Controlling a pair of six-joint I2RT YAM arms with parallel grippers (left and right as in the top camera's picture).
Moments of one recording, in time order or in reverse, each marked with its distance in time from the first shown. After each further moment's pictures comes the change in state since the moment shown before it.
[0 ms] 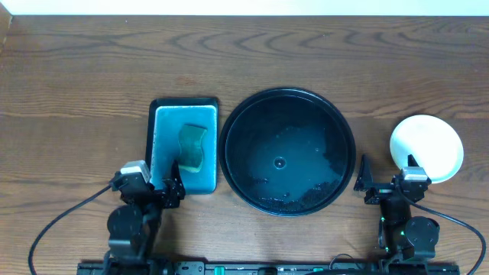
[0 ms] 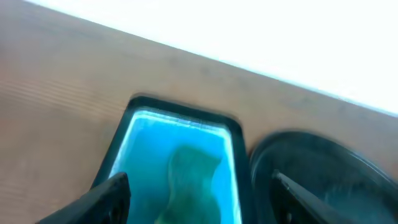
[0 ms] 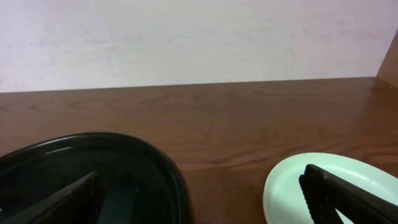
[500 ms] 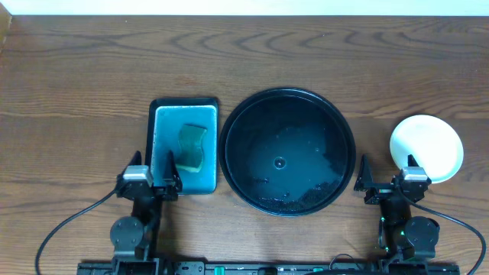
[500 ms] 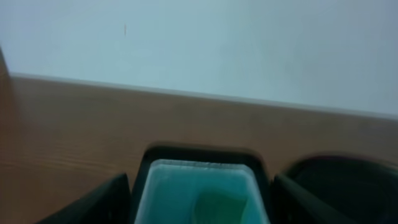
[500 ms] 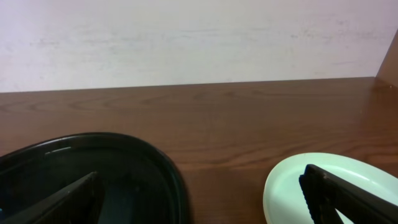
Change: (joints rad) left arm 0.040 -0.084 -0.168 0.275 0.002 0.195; right arm 0.000 0.000 0.000 0.000 0.000 0.000
